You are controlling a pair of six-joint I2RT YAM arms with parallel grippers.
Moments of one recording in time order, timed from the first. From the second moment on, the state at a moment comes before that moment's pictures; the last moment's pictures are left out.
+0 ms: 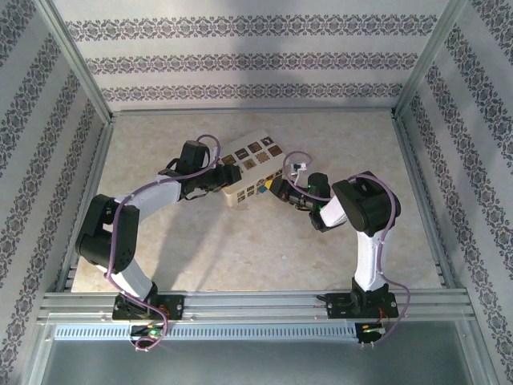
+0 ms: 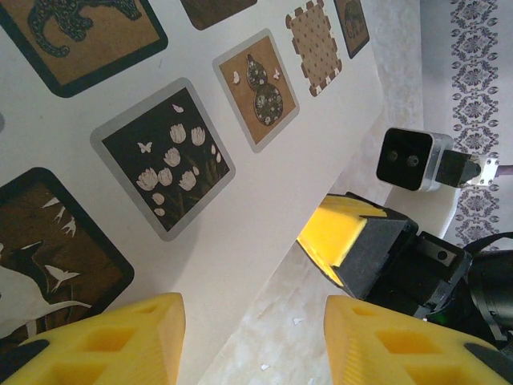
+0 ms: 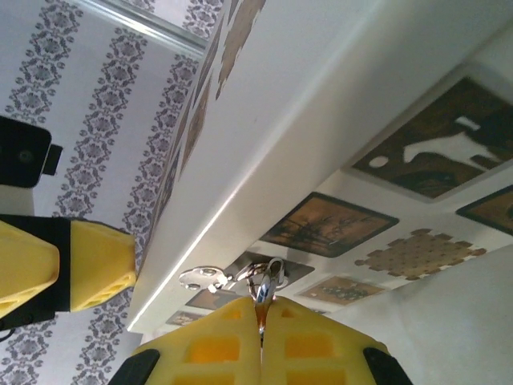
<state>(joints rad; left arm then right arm) -0.33 1.66 1.01 -0.11 0.55 -0.70 0.35 2.04 0.63 1.19 -0.64 1.01</state>
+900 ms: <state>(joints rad) -0.30 1.47 1.01 -0.17 0.43 -0.65 0.29 1.72 0.47 1.05 -0.59 0.93</state>
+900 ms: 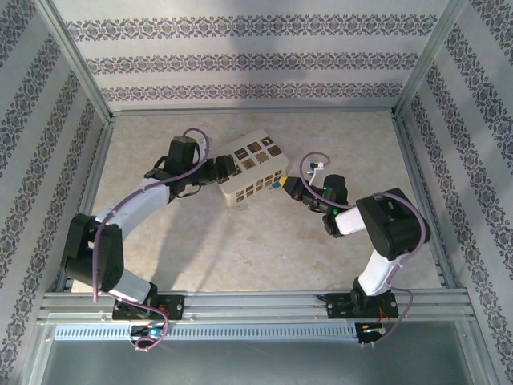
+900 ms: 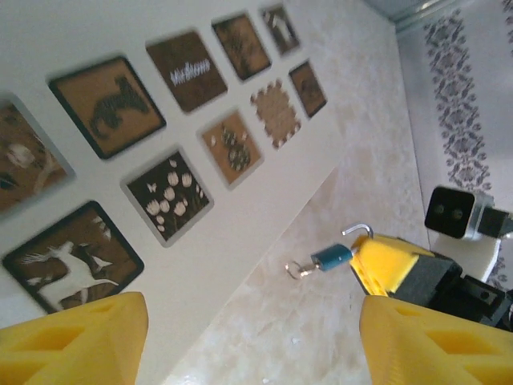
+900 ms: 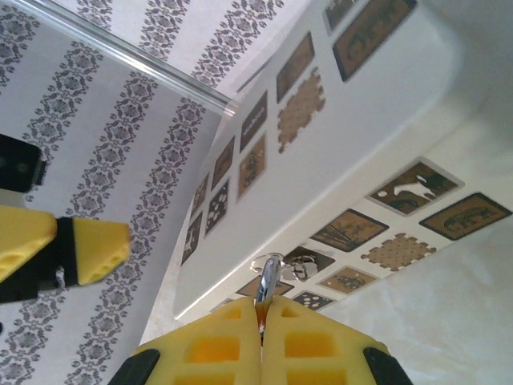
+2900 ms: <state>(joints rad) -0.28 0.76 0.70 -0.17 -0.29 -0.35 0.46 1.50 0.66 -0.39 -0.75 0.47</state>
